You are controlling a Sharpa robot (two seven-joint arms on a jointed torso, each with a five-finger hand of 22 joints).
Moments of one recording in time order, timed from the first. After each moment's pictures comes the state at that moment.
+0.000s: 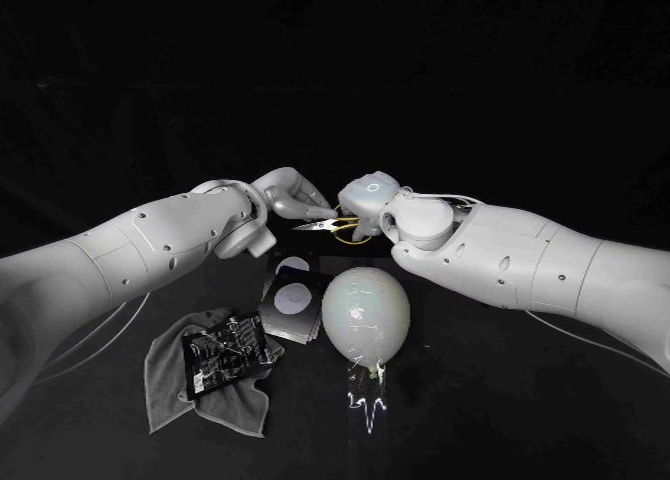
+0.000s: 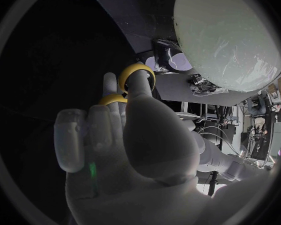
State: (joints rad) left arm 1.44 -0.44 -0.09 0.86 -0.76 -0.04 0.14; left_hand 1.47 -0.10 0.00 0.24 0.05 0.90 0.23 0.16 0.24 1.04 0.19 0.07 0.07 0.91 0.17 0.11 0.23 0.15 0.80 0.29 0.13 0.07; right arm 1.45 -0.31 -0.17 1.02 -1.92 -0.24 -0.23; right_hand 1.51 0.07 -0.35 0.03 0.06 1.08 0.06 0.18 0.79 1.35 0.09 0.22 0.35 1.42 -0.01 1.38 1.16 0.03 1.46 0.04 1.50 1.31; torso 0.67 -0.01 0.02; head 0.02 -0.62
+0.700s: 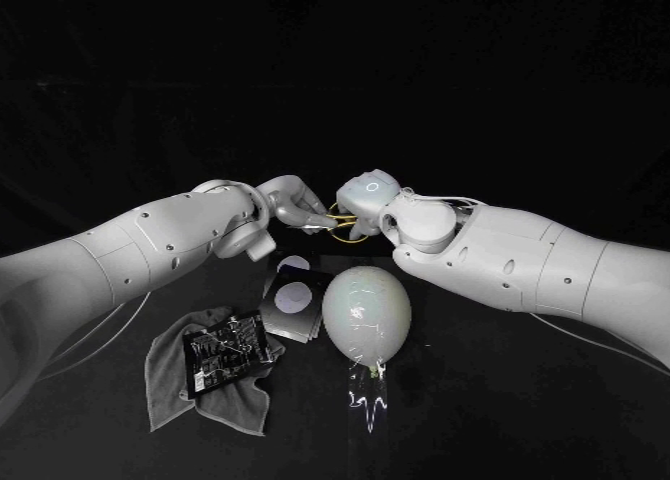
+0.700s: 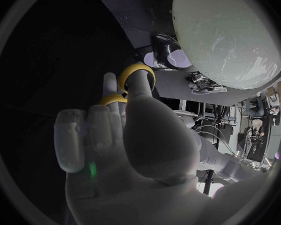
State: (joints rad) left arm 1.43 -0.43 -0.09 0.86 -0.78 0.05 0.08; left_hand 1.54 -0.05 -0.03 0.26 0.05 0.93 0.23 0.17 0.24 1.09 0.18 0.07 0.07 0.97 0.15 0.14 0.24 0.16 0.84 0.29 0.15 0.07; right arm 1.45 -0.33 -0.17 1.05 -1.94 -0.28 -0.24; right_hand 1.51 0.07 -0.35 0.03 0.06 1.08 0.06 0.18 0.79 1.35 0.09 0.22 0.35 1.42 -0.01 1.38 1.16 0.03 1.46 0.04 1.50 1.31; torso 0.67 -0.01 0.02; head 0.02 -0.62
